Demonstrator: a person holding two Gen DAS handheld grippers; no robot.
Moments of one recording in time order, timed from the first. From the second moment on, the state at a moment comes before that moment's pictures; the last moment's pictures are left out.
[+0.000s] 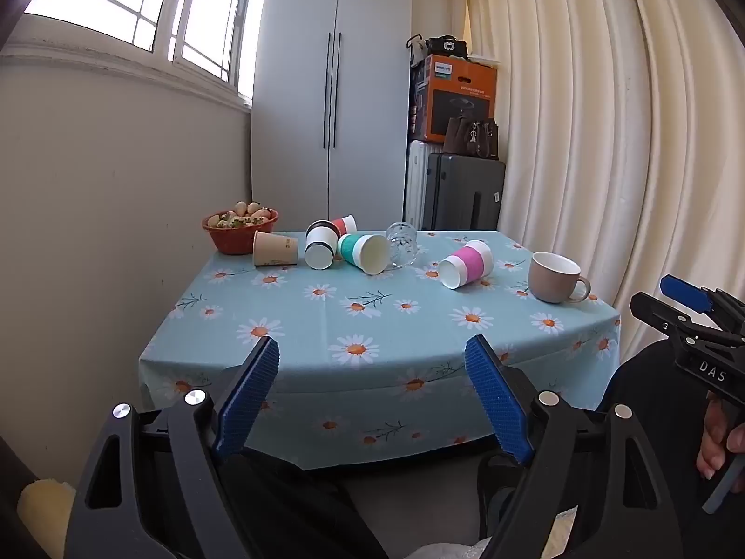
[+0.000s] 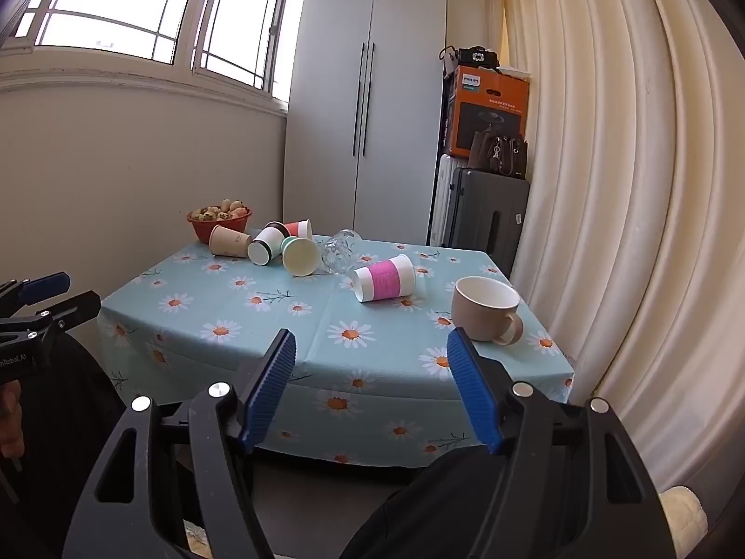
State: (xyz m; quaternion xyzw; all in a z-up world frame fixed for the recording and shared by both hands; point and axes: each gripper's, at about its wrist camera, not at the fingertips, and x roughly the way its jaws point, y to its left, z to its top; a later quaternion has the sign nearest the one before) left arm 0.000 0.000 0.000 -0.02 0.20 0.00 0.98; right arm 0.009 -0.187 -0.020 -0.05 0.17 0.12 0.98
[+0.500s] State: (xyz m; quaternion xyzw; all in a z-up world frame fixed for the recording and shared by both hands) left arm 0.000 -0.003 -0.001 -0.02 0.21 0.00 0.98; right arm 0.007 -0.185 -0.020 -0.06 0.17 0.12 0.98
